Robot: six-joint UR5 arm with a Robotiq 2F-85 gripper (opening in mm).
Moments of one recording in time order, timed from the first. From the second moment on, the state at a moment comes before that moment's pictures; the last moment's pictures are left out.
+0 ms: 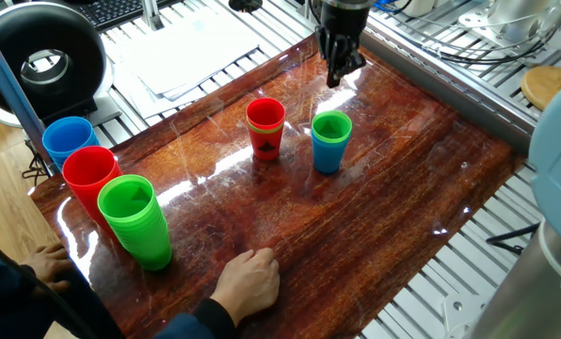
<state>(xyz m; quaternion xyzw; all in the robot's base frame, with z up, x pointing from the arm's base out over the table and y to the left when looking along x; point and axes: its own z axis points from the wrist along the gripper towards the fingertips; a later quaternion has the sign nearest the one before) 0.523 -0.075 0.153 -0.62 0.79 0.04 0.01</state>
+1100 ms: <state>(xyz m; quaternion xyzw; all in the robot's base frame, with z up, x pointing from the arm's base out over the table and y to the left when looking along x) 0.521 -0.060 0.117 -0.62 0.78 0.03 0.02</state>
